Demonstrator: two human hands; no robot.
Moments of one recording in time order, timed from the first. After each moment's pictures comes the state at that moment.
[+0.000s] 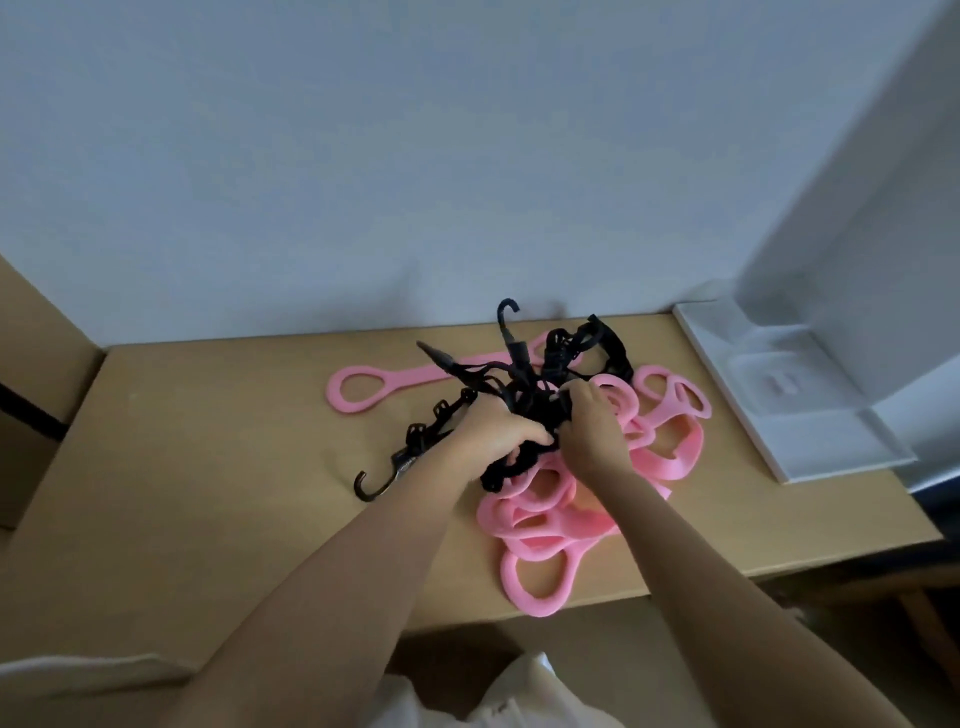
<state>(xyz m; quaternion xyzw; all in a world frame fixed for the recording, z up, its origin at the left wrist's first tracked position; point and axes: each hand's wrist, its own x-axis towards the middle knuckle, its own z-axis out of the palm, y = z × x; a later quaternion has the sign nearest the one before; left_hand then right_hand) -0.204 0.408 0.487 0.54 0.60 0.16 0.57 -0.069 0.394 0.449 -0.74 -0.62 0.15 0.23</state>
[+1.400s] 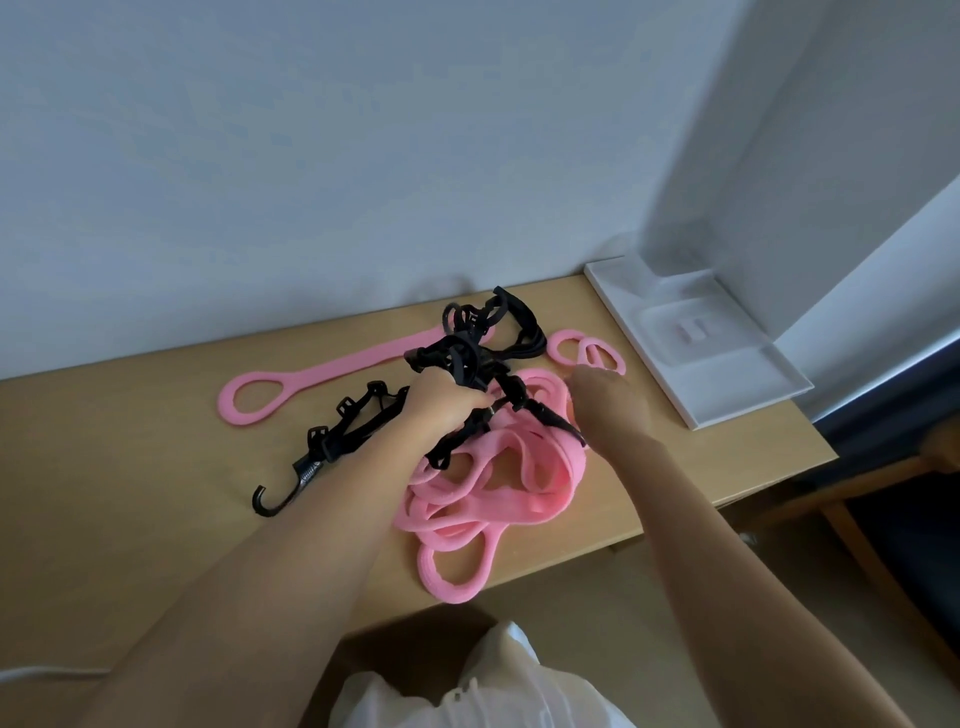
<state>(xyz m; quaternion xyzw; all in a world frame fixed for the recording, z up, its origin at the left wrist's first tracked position) -0.136 0.424 0.473 0.57 0.63 0.14 0.51 0.042 0.373 0.457 -0.79 -0.61 0.07 0.01</state>
